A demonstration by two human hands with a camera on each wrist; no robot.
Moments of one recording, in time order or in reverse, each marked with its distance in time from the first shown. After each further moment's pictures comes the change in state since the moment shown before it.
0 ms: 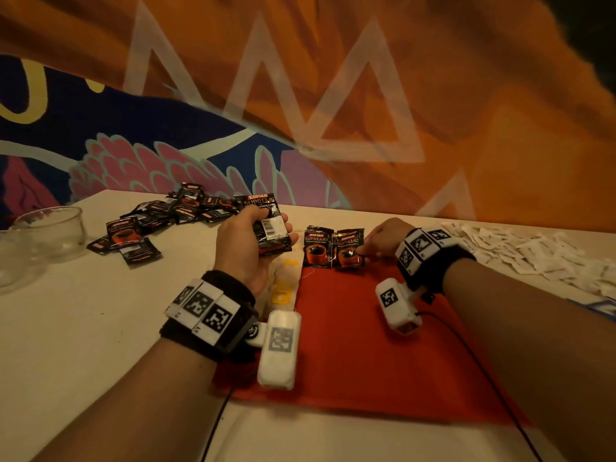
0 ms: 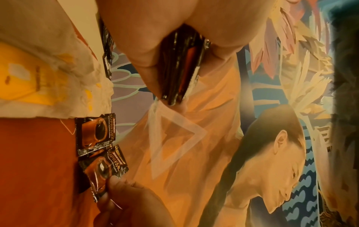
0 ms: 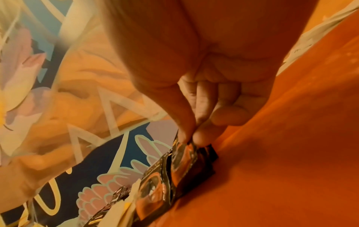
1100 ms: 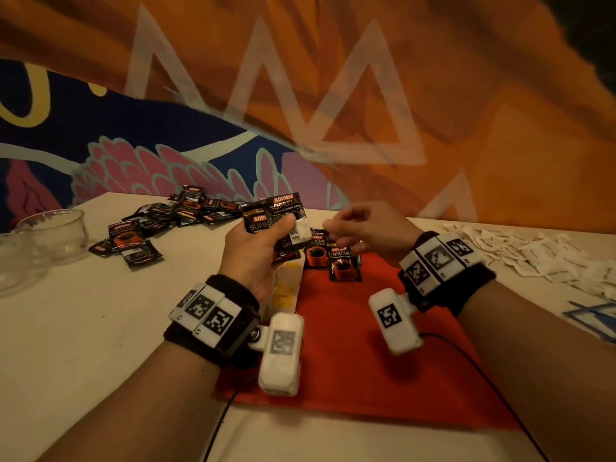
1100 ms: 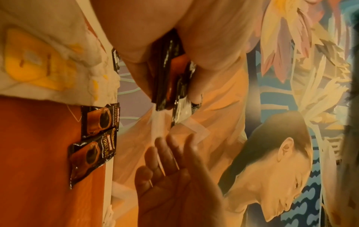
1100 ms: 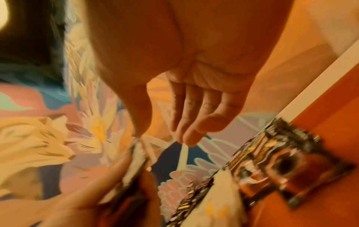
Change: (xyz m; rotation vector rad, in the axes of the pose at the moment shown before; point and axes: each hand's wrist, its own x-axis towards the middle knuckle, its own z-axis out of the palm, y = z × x) left_hand -0.002 -0.008 0.000 0.177 -0.031 0.043; right_hand -0.057 -0.033 0.005 0.379 -0.119 -0.404
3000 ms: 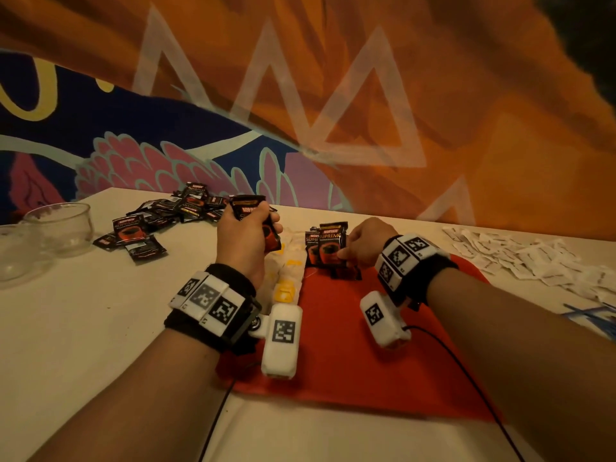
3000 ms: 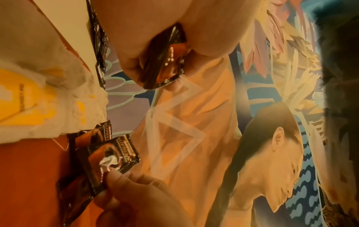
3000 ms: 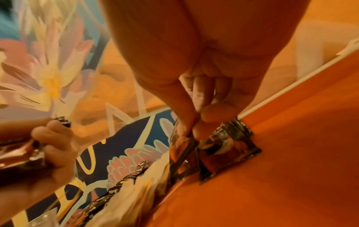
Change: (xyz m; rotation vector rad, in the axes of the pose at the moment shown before) left_hand 0.011 0.009 -0.006 -0.041 0.129 0.082; right_hand 0.018 0.013 0.012 -0.556 0.116 0.300
